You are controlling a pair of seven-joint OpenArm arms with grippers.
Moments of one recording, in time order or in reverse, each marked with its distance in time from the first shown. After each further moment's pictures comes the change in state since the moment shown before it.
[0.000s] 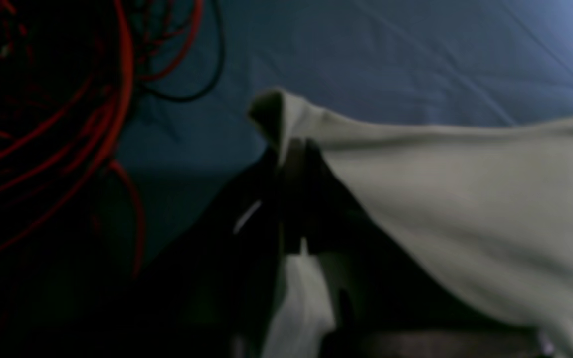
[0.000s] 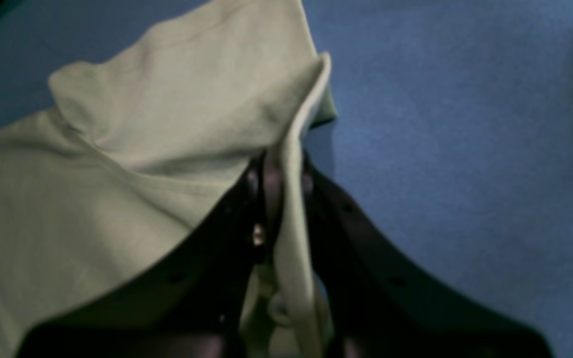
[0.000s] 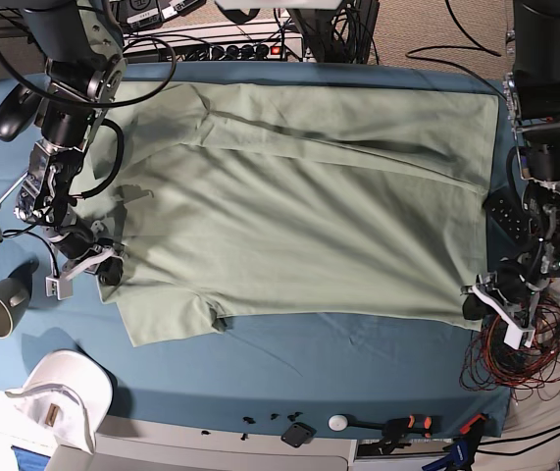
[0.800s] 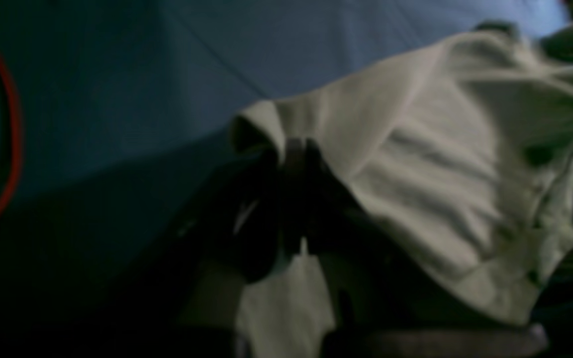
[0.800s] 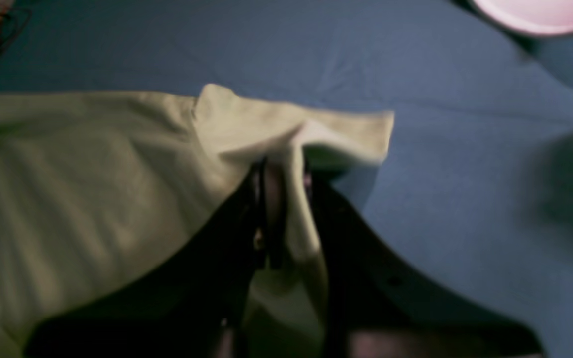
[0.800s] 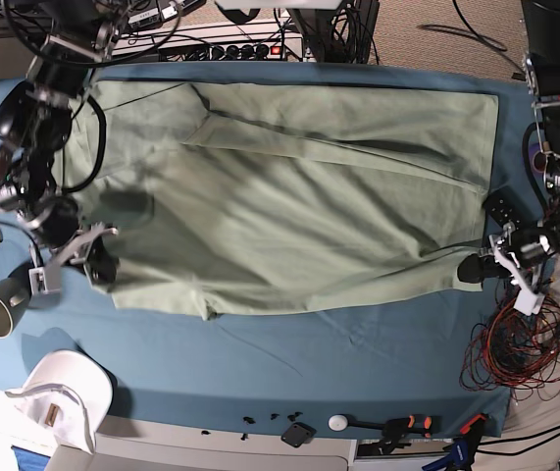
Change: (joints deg) left arm 6.9 -5.6 0.0 0.2 -25.6 -10.1 15.2; right arm -16.8 0.0 -0.1 41.2 15.8 0.5 -21.2
